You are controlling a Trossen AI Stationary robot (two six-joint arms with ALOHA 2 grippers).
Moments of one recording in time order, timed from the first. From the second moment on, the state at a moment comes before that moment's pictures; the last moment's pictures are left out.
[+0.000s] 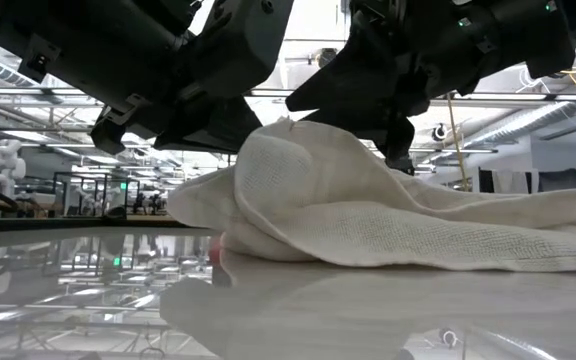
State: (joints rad) left arm -0.65 2.12 1.30 -0.34 -1.21 -1.22; right arm 0.39 1.76 0.80 0.57 0.37 0.52
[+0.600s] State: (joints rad) left arm -0.65 2.12 1.30 -0.34 -1.23 -1.22; right arm 0.37 1.77 0.80 0.59 0.36 0.54
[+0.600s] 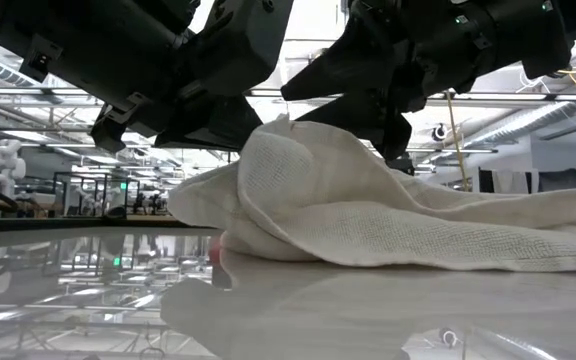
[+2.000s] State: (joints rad) left arm -0.65 2.12 1.30 -0.33 -1.23 -1.21; right arm 0.37 1.86 0.83 0.66 0.36 0.48
